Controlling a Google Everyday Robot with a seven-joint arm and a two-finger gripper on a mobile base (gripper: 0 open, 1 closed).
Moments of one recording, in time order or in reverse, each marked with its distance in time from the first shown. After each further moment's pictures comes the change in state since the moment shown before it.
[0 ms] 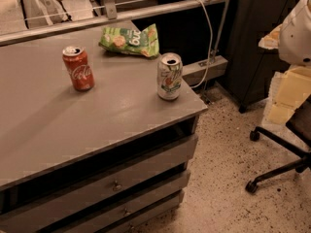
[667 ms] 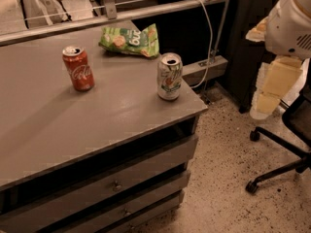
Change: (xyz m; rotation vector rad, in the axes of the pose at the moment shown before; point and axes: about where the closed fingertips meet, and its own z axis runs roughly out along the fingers) arm -0.020 -0.015 0.003 0.004 -0.032 -0.041
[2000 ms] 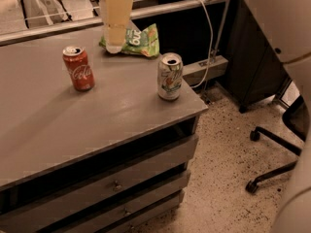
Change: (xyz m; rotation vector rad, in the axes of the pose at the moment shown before) arm -0.318 -0.048 0.002 0.007 -0.354 -0.615
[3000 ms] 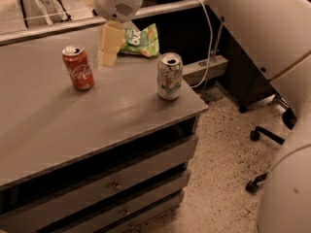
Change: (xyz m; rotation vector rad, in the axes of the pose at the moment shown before) arm 0.014 -0.008 0.081 -0.015 -0.138 0.094
